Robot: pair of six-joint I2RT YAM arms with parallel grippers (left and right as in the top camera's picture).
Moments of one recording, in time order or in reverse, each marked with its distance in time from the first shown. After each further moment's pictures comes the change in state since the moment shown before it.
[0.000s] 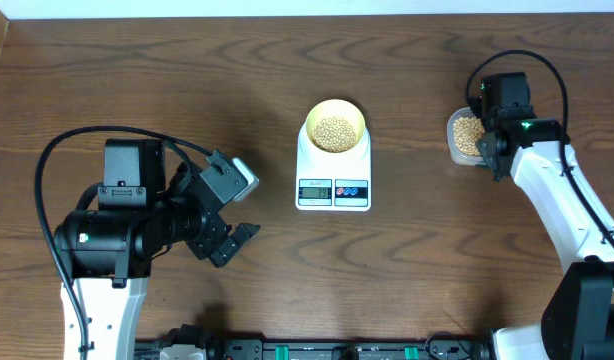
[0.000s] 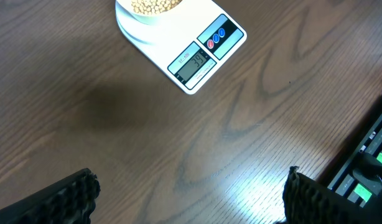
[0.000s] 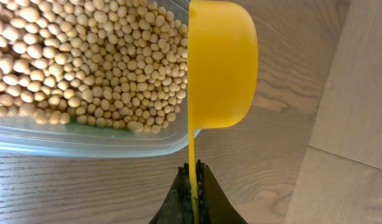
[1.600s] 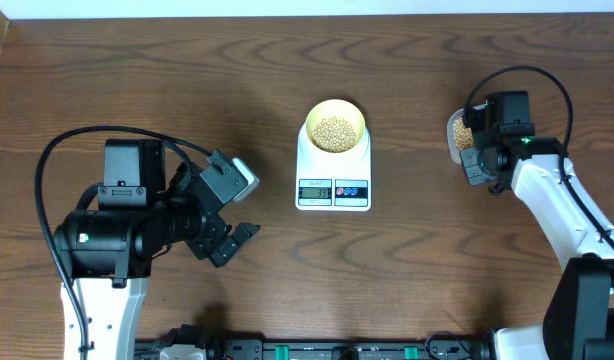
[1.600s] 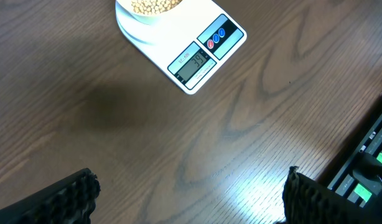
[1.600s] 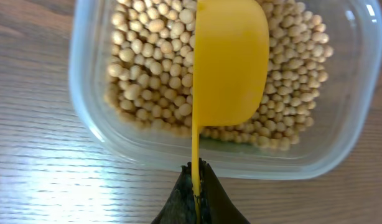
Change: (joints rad) left arm 0.000 0.000 0.000 0.000 0.000 0.000; right arm -0.030 -0.009 -0.130 0.099 -0.383 0.203
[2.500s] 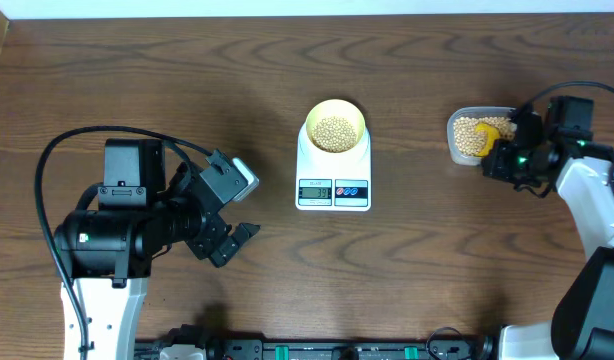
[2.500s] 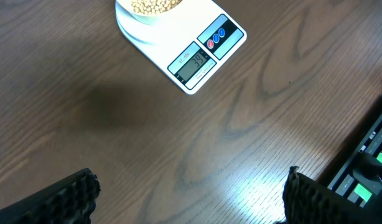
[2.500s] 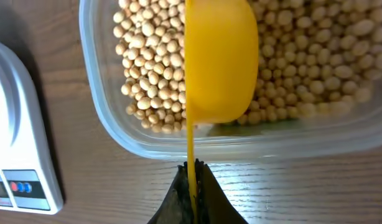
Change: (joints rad) left arm 0.000 0.000 0.000 0.000 0.000 0.000; right arm -0.275 0.005 0.002 -0.029 -0.535 0.287
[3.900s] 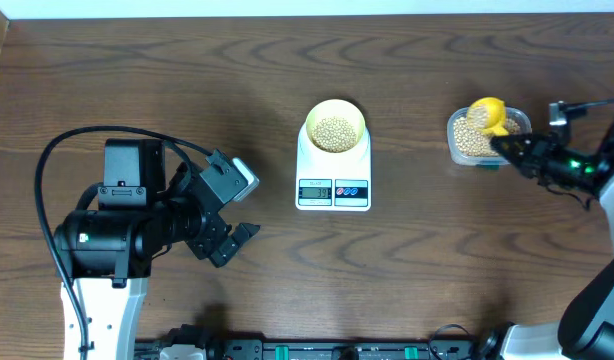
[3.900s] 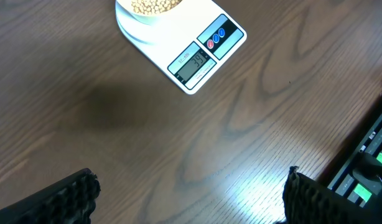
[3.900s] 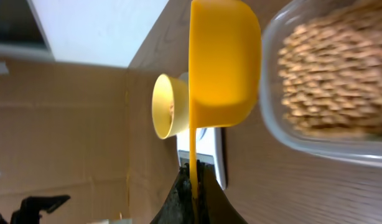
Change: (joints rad) left arm 0.000 0.000 0.000 0.000 0.000 0.000; right arm -0.219 0.002 -0.001 0.023 -0.770 0.064
